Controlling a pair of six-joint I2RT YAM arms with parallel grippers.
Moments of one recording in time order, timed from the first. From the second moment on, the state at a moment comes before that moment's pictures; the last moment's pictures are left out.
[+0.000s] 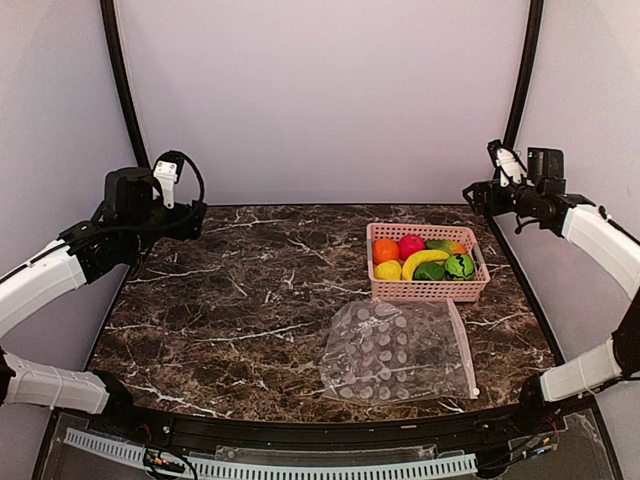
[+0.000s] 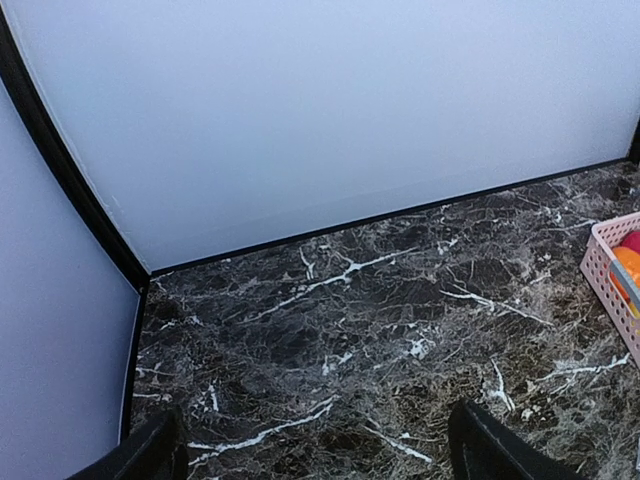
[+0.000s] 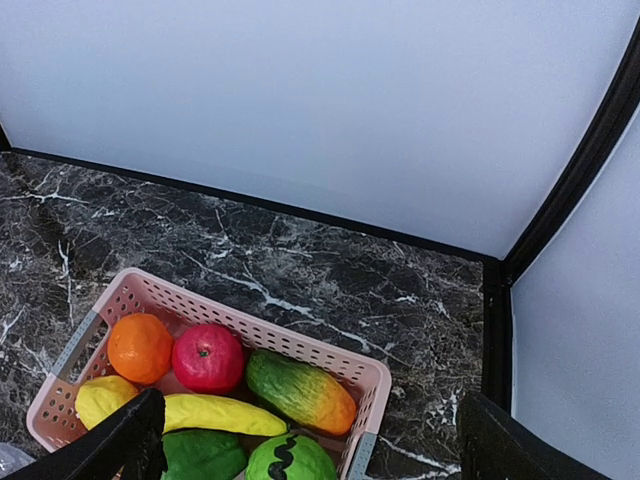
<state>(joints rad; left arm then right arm) -0.53 1.07 0.98 -0.27 -0.43 0.00 0.06 1.30 1.13 -0.26 -0.20 -0.15</state>
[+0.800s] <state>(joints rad) -0.97 1.59 1.04 -0.14 -0.01 -0.02 -0.03 1.25 0.89 -0.33 -0.66 -0.52</state>
